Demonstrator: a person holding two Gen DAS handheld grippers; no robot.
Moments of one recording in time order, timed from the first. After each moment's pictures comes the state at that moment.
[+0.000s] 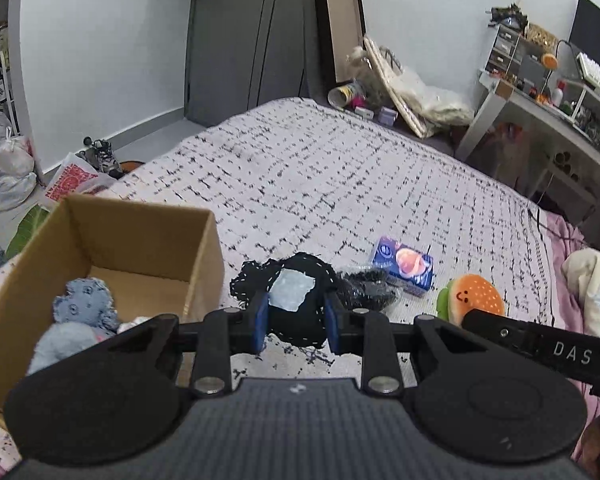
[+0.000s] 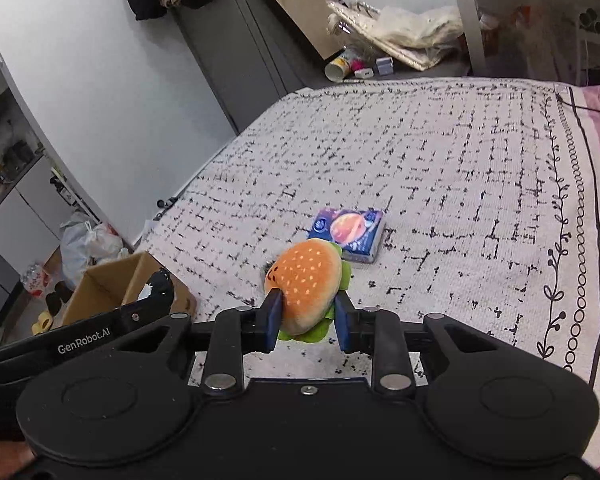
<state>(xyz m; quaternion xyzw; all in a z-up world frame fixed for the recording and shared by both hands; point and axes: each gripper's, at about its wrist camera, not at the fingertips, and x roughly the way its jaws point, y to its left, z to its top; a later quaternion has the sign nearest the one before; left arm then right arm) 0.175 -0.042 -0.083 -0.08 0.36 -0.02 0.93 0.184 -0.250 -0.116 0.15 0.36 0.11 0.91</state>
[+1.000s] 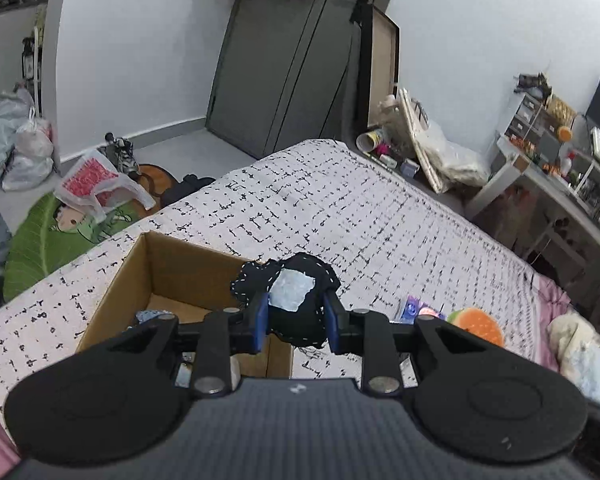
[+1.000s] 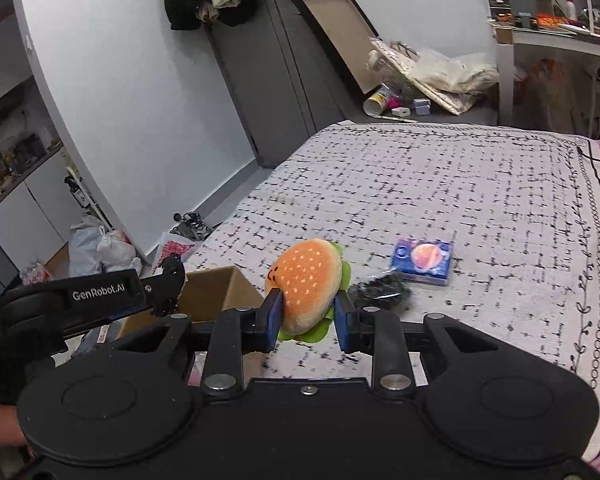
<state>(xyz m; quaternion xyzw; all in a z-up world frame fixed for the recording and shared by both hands) 0.166 0.047 -0.039 -0.16 0.33 -0.01 0.93 0.155 -0.160 -0.065 0.12 0.32 0.11 0.93</state>
